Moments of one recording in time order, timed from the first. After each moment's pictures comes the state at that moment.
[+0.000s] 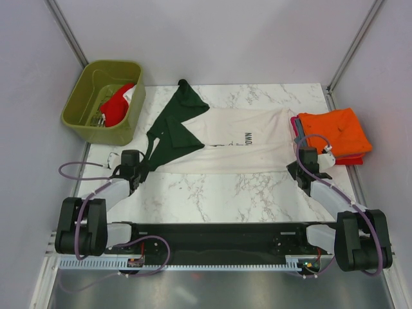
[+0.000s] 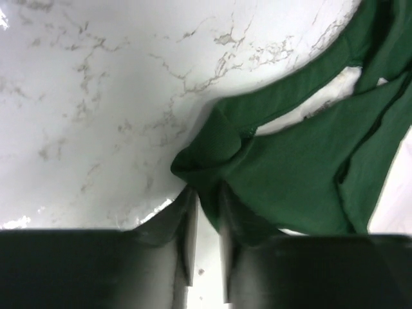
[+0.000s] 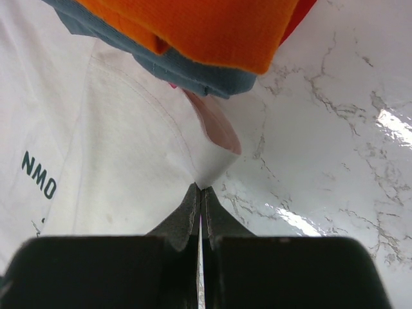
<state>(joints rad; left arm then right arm) -0.06 1.24 0.41 0.00 -0.22 -1.17 0.05 1.16 0.45 -0.10 0.30 1.04</state>
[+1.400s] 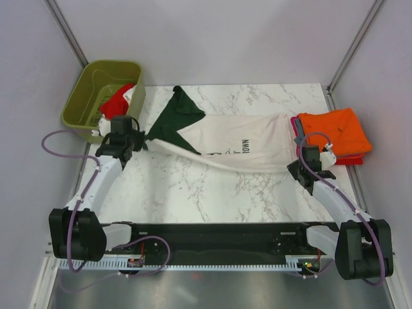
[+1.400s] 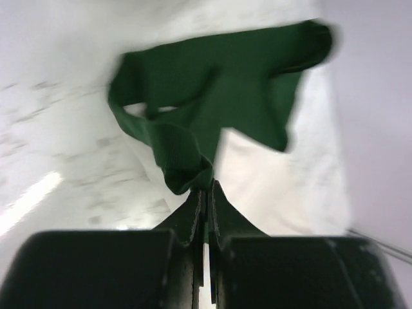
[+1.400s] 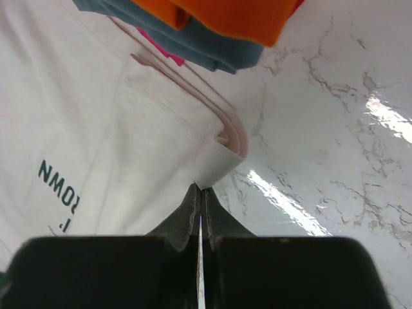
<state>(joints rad) -0.07 1.22 0.83 -0.37 -0.21 -1.17 0.05 1.10 0.50 -0.26 0.26 1.03</state>
